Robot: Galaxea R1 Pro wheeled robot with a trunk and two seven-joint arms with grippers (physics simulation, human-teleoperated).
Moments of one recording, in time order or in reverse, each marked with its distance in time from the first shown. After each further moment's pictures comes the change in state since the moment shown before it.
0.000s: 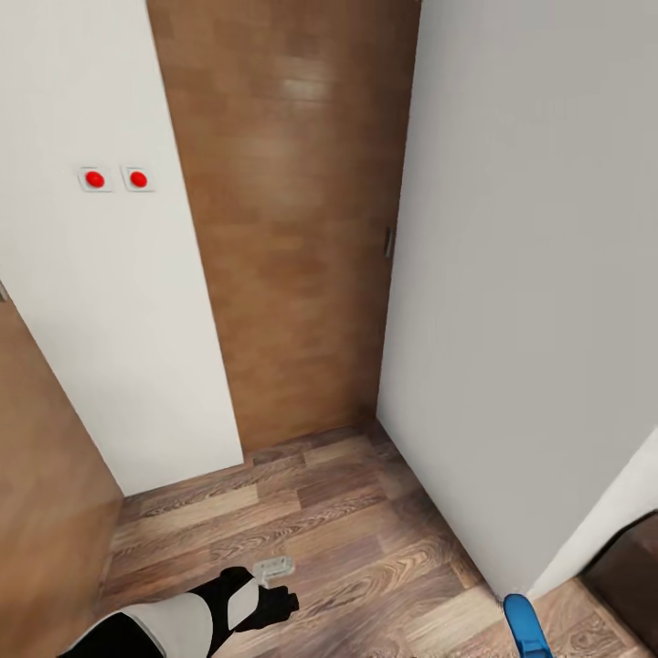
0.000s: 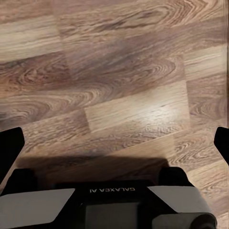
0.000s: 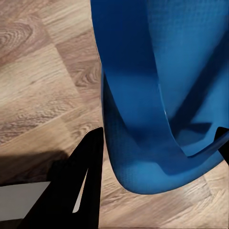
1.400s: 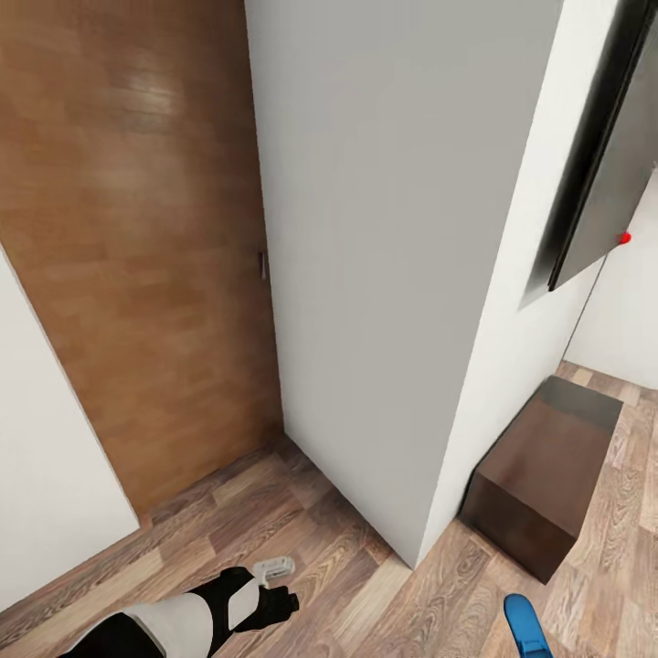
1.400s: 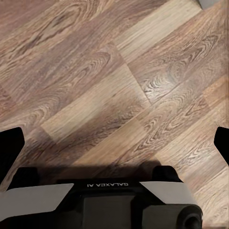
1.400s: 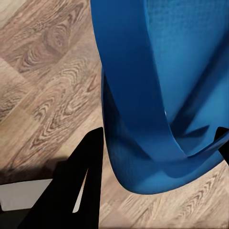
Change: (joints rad) left arm 0.000 -0.001 0.000 0.000 0.000 0.001 0.001; right arm 0.000 0.000 0.000 0.000 -0.001 0.000 0.000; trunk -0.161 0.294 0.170
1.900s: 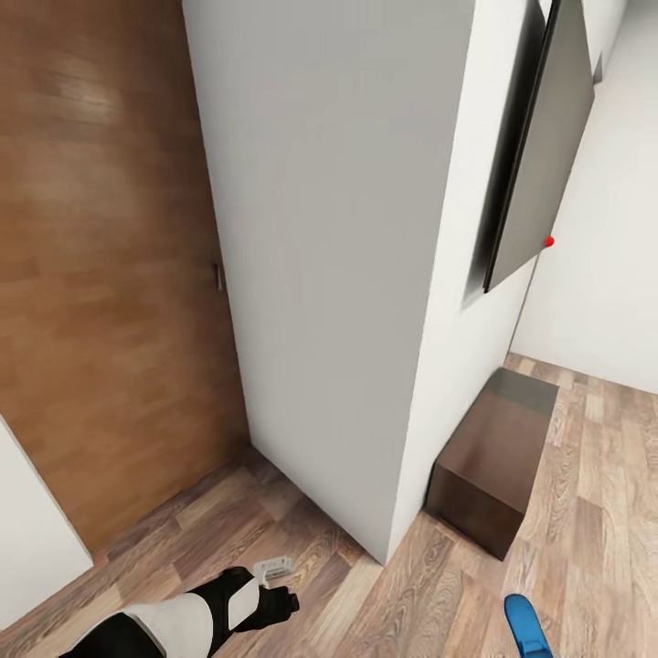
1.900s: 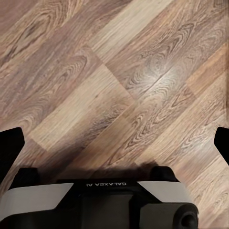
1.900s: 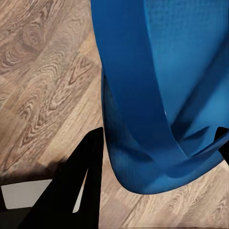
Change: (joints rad) left arm 0.000 0.000 0.000 0.000 0.000 0.000 0.000; right arm 0.000 -0.001 0.000 0.000 0.001 0.001 0.000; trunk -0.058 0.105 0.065
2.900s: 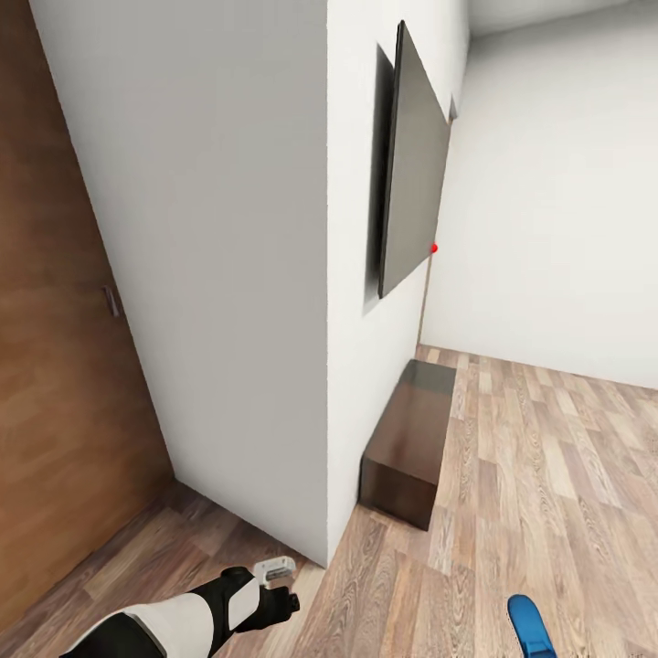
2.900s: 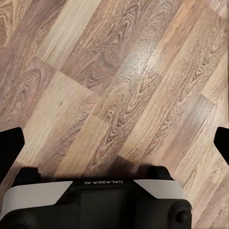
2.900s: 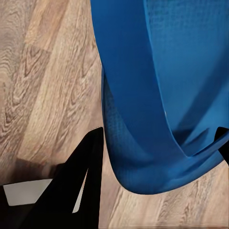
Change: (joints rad) left arm 0.000 -0.001 0.000 0.000 0.001 0.002 0.000; right arm 0.000 -0.009 -0.001 0.000 -0.001 0.003 -0.001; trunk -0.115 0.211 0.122
